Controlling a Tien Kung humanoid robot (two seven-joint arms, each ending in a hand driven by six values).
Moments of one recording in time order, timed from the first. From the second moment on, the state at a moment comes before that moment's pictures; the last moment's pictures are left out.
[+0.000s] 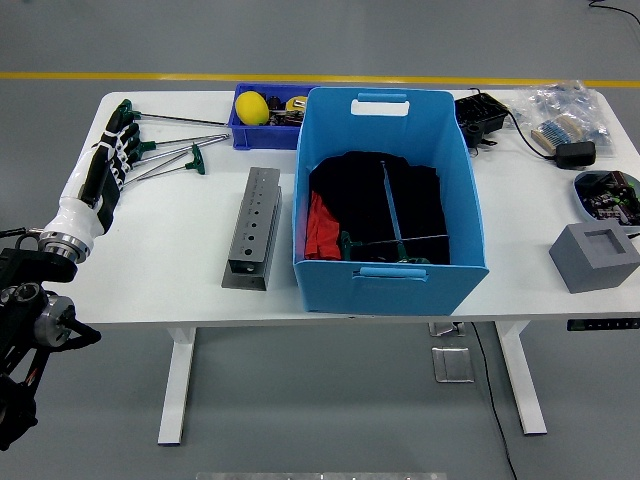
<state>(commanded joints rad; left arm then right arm) -0.24 0.21 -1.38 -1.28 1.07 0.06 -0.05 0.07 -0.15 0.69 0.18 -0.67 -0.20 -0.09</state>
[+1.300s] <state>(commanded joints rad) -0.23 0.22 -1.37 -1.28 1.05 0.04 -0.06 0.05 -0.14 0.68 0.18 -0.67 -0.21 -0.10</state>
